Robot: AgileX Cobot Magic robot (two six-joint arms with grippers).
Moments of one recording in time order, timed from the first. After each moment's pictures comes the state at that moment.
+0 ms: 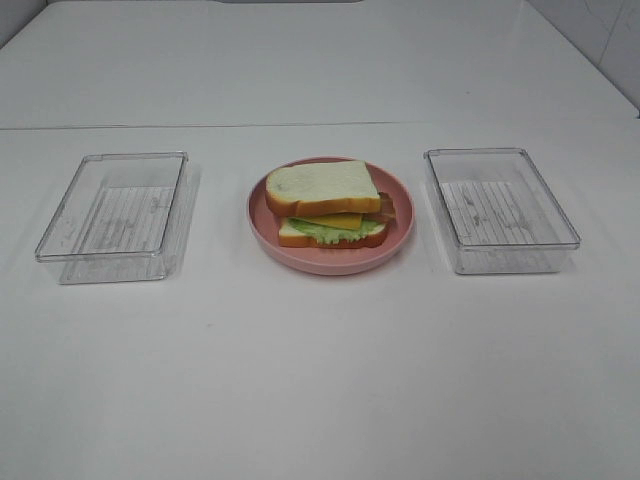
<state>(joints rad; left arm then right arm) 0.04 0.00 -0.50 -0.07 1.05 -0.03 0.02 0.00 -0.50 0.08 1.05 -0.05</state>
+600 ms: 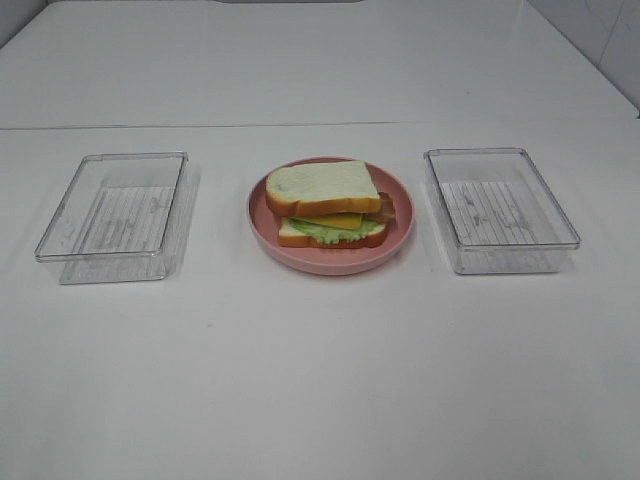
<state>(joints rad) -0.01 0.00 -0.50 -0.07 1.05 -0.03 0.02 0.00 -0.50 0.08 1.05 -0.05</state>
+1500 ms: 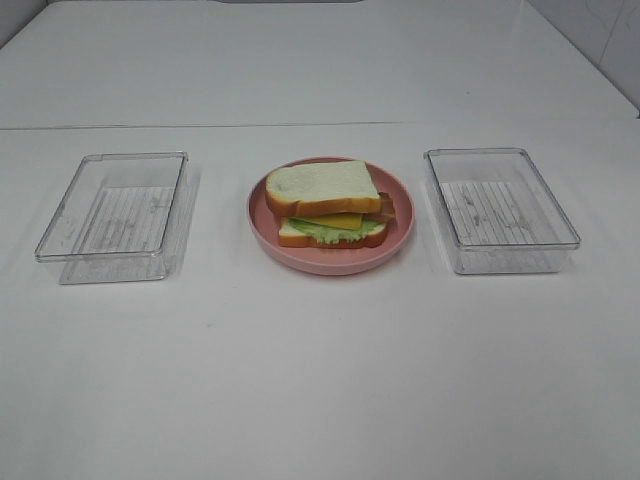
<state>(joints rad) -0.01 0.00 -0.50 -0.07 1.05 -0.03 0.02 0.00 -0.50 0.08 1.05 -0.05</state>
